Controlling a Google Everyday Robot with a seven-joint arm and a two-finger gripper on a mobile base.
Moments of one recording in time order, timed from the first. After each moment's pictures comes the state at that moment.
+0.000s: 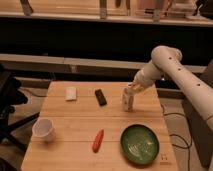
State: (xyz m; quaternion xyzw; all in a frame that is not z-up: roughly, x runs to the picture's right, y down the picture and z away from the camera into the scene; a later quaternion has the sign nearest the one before) arm 0.175 0.005 0.781 -0.17 -0.30 -0.39 0.85
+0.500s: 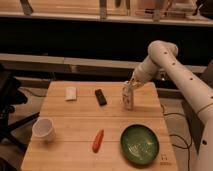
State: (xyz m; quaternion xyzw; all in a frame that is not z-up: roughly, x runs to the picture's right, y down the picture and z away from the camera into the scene) arm 0.170 -0.010 0.802 -0.17 -0.29 -0.42 0.84
